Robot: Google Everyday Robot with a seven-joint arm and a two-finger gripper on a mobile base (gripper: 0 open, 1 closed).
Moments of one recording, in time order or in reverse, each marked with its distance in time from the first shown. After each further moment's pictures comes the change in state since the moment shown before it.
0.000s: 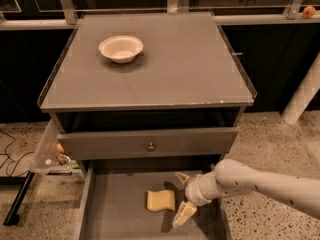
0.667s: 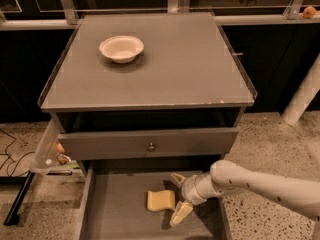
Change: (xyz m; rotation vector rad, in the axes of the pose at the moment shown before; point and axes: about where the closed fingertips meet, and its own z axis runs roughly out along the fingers) arm 0.011 -0.012 0.036 -0.037 -0.047 -0.027
